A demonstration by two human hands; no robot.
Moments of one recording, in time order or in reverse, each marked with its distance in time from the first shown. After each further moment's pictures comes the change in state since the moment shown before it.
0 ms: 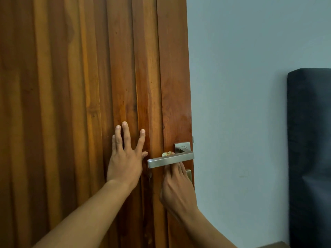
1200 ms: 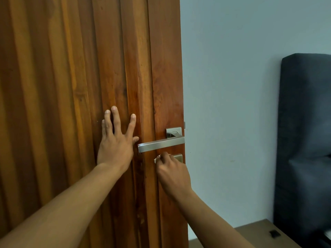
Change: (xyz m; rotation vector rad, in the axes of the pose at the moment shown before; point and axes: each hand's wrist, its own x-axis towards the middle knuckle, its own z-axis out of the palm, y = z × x) left_hand 0.000 0.001 0.002 0.001 0.009 0.015; right_hand -0.004 0.009 -0.017 -0.217 -0.106 -0.129
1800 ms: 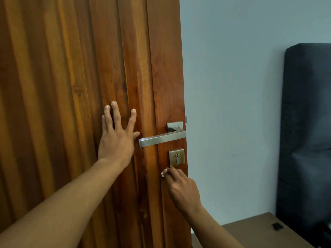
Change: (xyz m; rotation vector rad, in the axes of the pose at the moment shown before) left_hand 0.001 -0.001 0.000 -0.045 0.016 0.006; right_hand -0.058 0.011 0.052 0.149 0.148 -0.038
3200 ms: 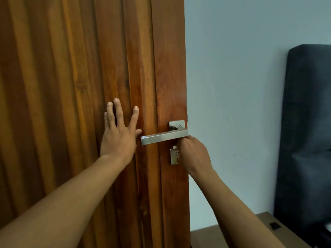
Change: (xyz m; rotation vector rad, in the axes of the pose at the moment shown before) left_hand 0.000 0.003 -0.004 0.032 -0.033 -0.009; right_hand 0.085 0.032 -0.064 0.065 -0.194 0.297
